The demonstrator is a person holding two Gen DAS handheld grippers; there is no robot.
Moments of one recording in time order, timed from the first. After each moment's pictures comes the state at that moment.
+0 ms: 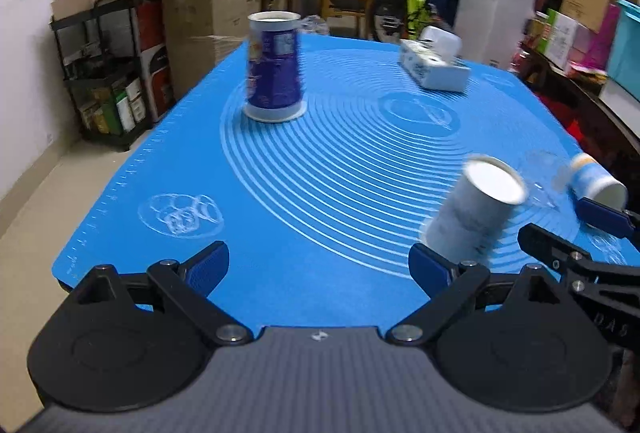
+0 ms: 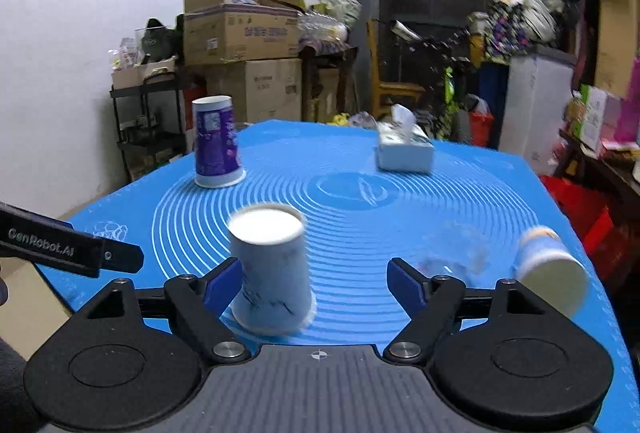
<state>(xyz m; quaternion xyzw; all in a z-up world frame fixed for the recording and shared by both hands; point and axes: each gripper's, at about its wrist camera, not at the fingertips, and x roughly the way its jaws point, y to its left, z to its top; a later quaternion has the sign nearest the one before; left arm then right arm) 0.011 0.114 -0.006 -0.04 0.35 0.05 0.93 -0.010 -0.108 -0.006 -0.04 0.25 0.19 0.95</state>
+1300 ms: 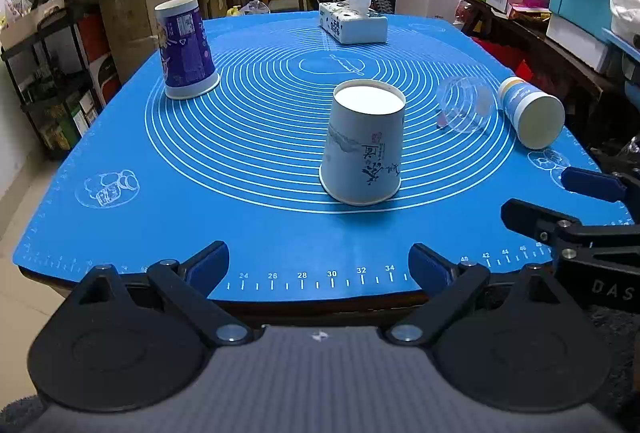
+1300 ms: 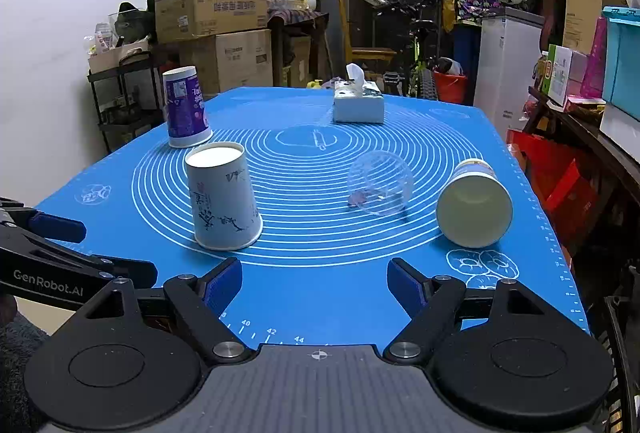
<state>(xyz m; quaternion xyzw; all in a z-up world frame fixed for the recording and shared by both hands) -0.010 0.049 -0.025 0.02 0.38 -0.01 0.93 -0.042 -0.151 -0.015 -0.03 0.29 0.16 0.94</state>
